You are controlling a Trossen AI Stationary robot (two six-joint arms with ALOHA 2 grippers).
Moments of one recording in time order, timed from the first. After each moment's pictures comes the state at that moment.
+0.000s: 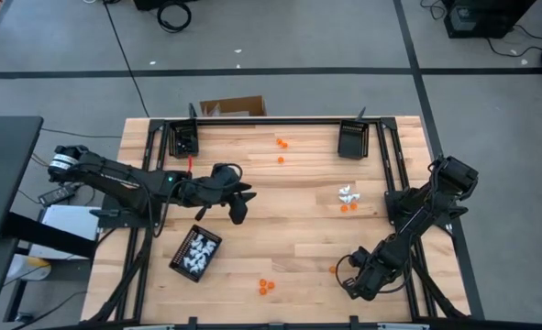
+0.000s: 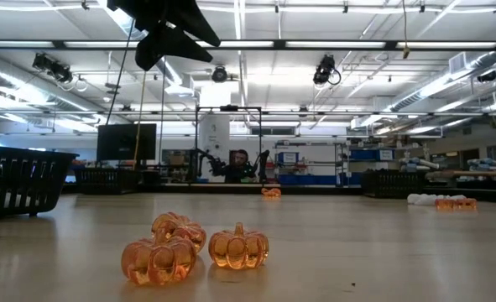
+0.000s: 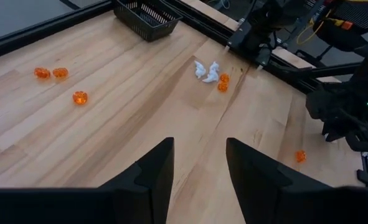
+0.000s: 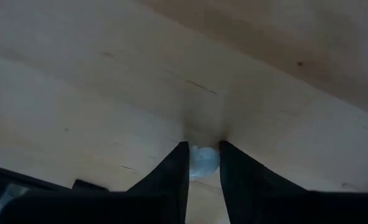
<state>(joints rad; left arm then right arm) -0.19 1.24 0.90 -0.19 -0.44 -0.62 0.88 1.67 0.80 -0.45 -0.23 2.09</state>
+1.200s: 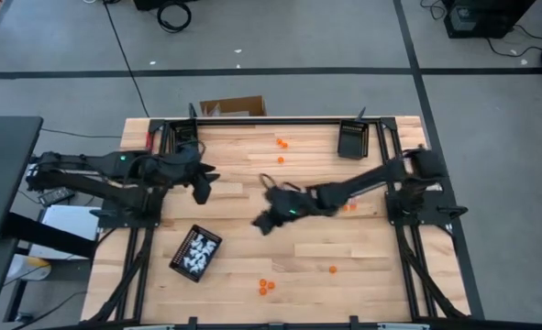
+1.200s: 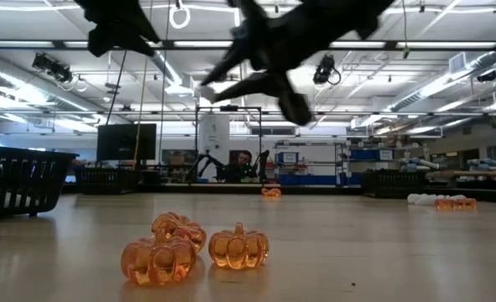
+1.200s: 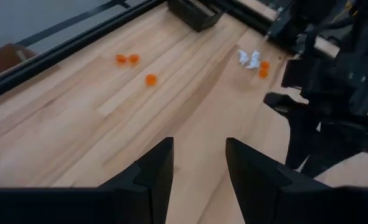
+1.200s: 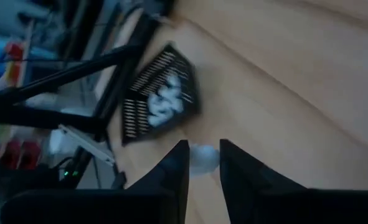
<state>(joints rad) -0.06 0.88 0.90 -0.65 -0.37 -0.58 0.17 1.82 1.16 0.10 0.04 1.12</state>
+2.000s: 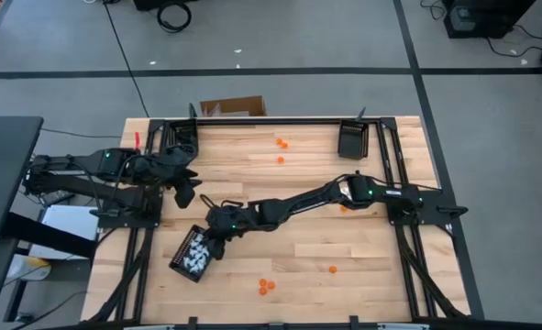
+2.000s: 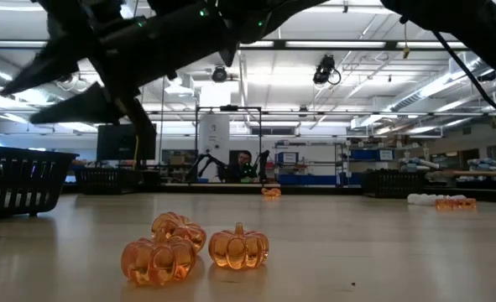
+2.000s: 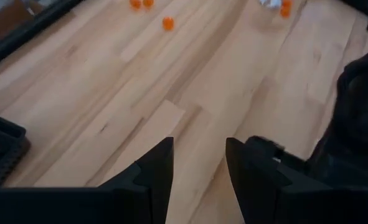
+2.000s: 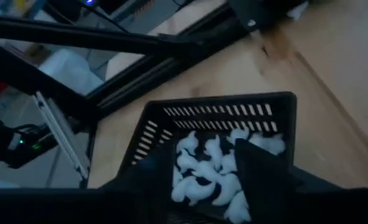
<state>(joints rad) -0.04 0.76 0.90 -0.94 -0.27 -0.55 0.16 2.47 2.04 -0.04 -0.04 0.62</state>
